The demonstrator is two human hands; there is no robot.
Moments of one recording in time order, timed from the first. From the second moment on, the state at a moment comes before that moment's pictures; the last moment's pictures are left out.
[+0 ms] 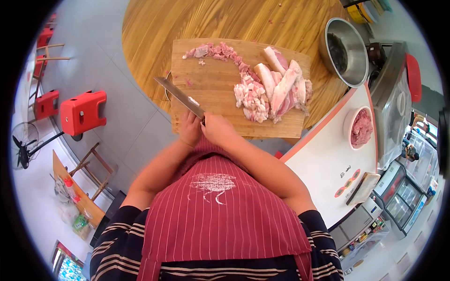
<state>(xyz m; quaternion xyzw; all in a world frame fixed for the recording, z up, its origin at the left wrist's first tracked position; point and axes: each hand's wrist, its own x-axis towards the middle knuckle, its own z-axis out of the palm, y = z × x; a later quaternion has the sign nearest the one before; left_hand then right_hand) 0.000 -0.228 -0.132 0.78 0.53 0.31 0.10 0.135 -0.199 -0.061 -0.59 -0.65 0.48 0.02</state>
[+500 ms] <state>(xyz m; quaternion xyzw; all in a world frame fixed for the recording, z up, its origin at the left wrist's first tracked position) -0.006 -0.230 -0.116 0.76 0.53 0.34 0.16 0.245 -0.239 -0.019 -0.67 -0.59 0.45 0.08</state>
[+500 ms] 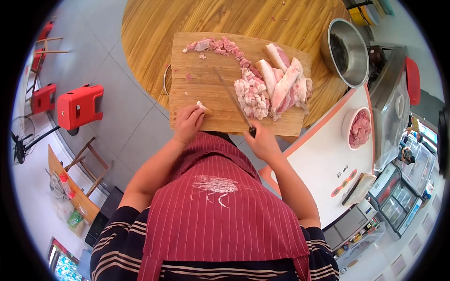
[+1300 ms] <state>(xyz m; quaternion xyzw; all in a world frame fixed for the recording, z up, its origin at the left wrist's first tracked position) 0.015 -0.185 -0.079 0.75 0.49 0.38 0.20 0.250 -0.253 0.005 -0.70 -0.51 0.50 0.04</state>
